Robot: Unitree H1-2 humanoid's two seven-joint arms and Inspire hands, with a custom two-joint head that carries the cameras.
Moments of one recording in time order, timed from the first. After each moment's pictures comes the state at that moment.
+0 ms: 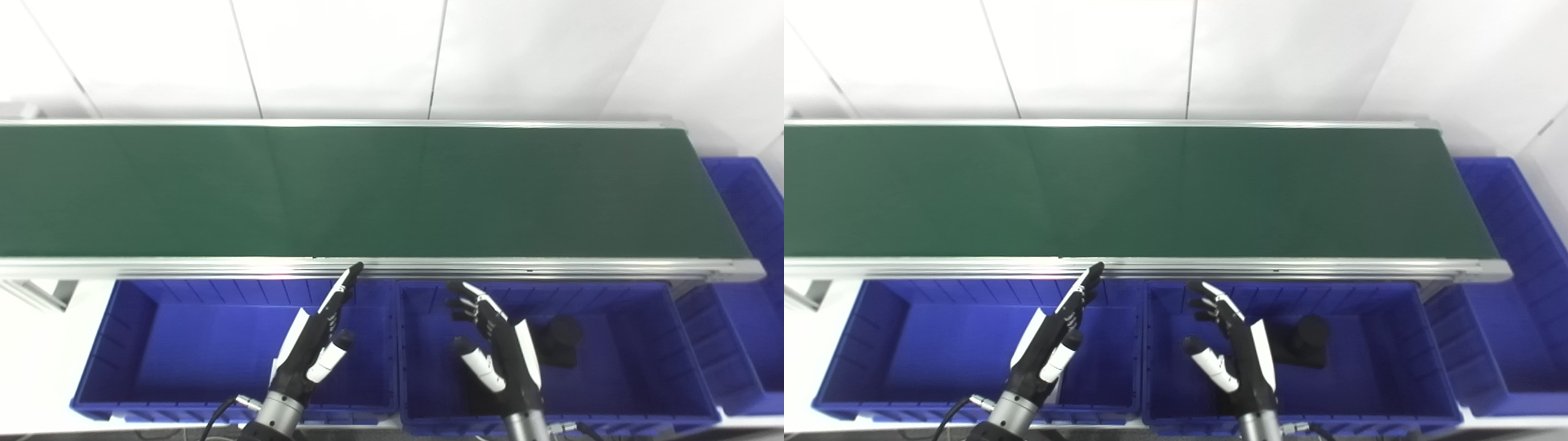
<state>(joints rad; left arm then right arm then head) 0.19 0.06 -0.37 0.23 0.11 -0.44 -0.04 0.26 -0.12 0.36 0.14 -0.19 -0.42 -0.28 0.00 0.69</state>
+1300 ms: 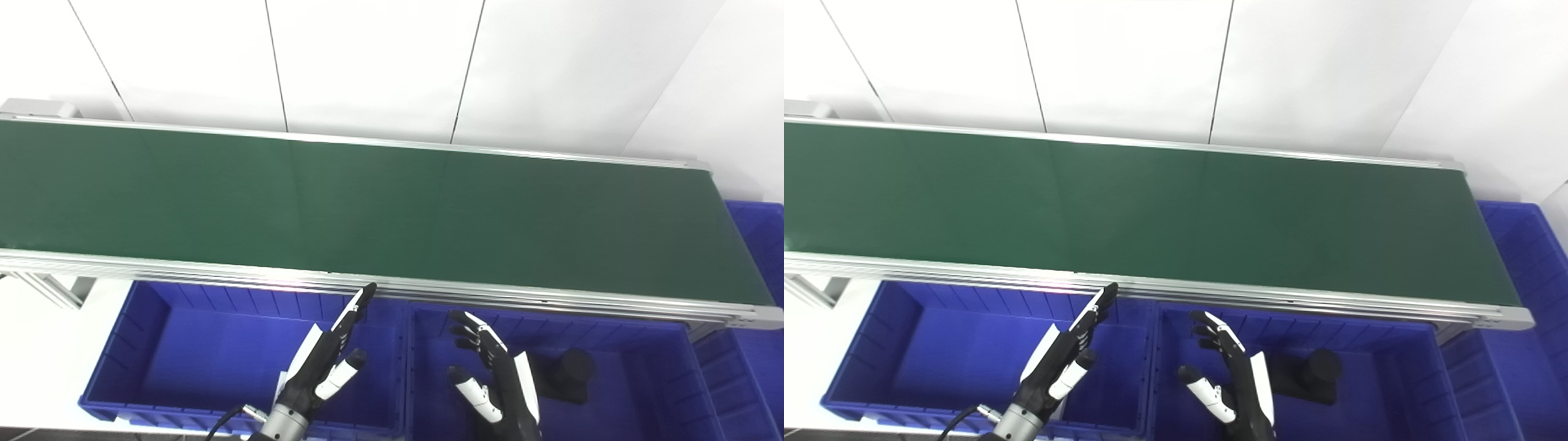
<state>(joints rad) 0.15 0.13 -0.46 0.25 0.09 -0.44 0.06 0.22 -0.14 0.47 0.21 -0.21 -0.42 -0.41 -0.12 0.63</state>
